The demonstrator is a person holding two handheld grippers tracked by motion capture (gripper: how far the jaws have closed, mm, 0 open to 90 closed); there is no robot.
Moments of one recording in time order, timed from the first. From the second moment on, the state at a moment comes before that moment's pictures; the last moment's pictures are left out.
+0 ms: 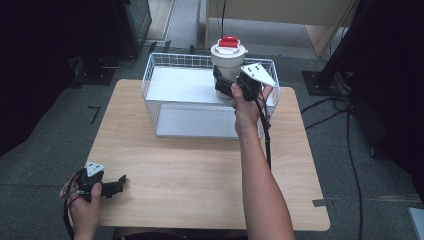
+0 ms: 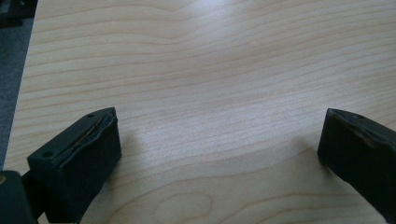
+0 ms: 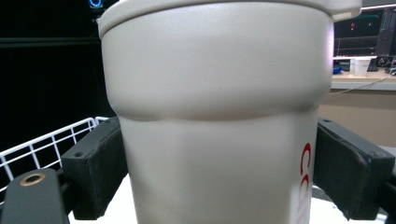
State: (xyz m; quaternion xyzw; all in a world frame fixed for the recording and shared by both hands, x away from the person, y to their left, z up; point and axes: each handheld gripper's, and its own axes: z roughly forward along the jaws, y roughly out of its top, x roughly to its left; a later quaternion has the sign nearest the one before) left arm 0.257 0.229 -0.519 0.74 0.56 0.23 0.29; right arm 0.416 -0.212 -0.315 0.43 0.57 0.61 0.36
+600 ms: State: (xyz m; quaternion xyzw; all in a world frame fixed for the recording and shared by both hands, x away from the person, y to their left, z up) left arm 0.257 0.229 -0.518 0.74 0.56 0.23 0.29; right arm 0.437 -0.205 -0.317 0.43 0.58 0.60 0.36
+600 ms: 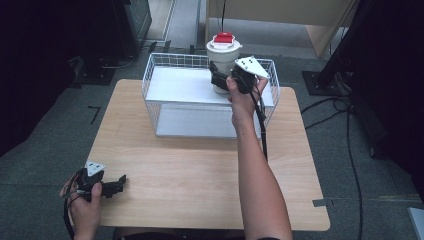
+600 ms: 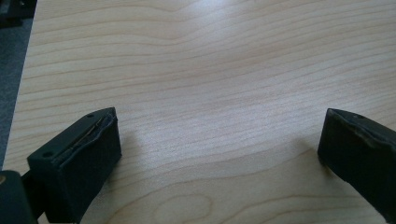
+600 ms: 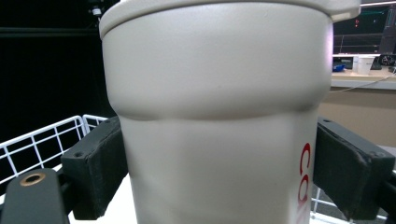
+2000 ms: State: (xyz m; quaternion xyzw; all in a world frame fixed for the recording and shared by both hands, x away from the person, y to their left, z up) left arm 0.257 0.229 -0.518 0.74 0.56 0.23 0.29; right arm 0.384 -0.250 -0.336 0.44 0.62 0.57 0.33
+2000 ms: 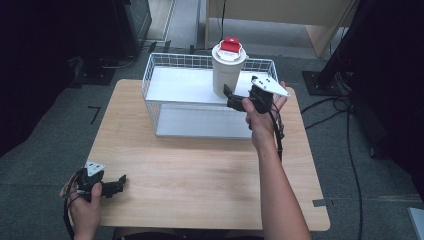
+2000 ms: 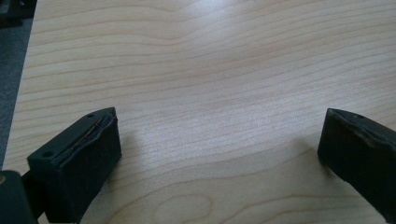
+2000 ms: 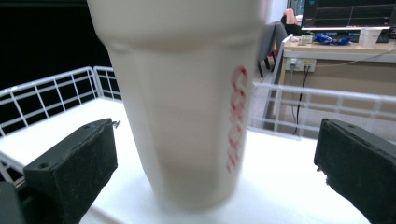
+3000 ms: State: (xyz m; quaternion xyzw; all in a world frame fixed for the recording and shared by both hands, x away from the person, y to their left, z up) left arm 0.257 0.229 -0.518 0.74 0.56 0.23 0.29; right arm 0.315 -0.313 -0.391 0.46 0.61 0.55 0.34
